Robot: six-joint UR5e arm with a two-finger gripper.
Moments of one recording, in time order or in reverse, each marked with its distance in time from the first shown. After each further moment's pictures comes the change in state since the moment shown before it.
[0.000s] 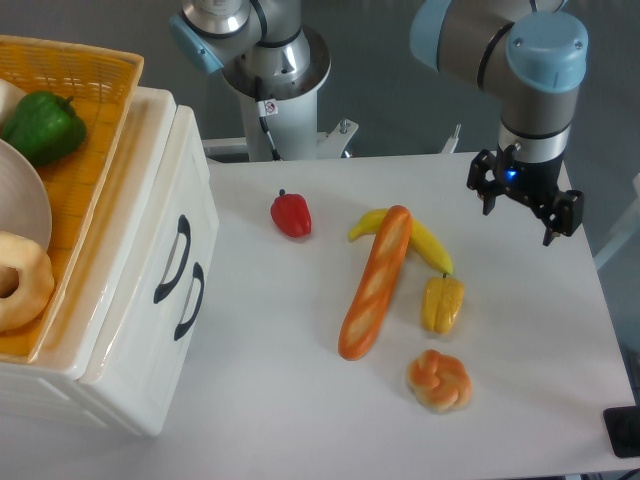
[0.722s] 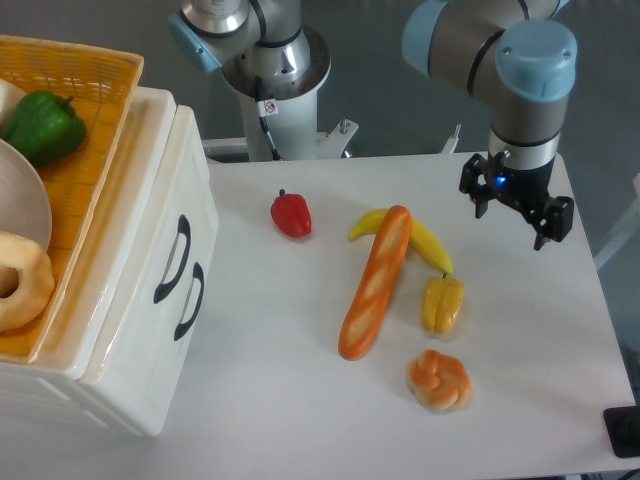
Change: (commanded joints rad) arm -0.032 -0.002 -0.026 0.000 0.020 -0.058
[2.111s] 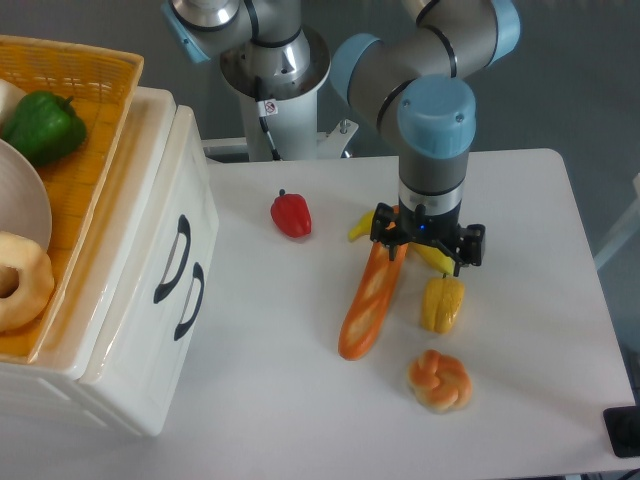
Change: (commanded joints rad) arm -0.210 -0.011 -0.046 0.002 -0.002 -0.687
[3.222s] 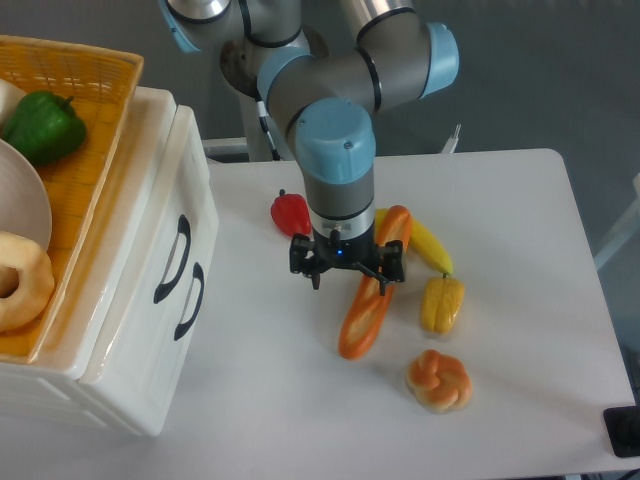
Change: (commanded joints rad) arm -0.173 0.002 0.012 -0.008 -0.021 -0.232
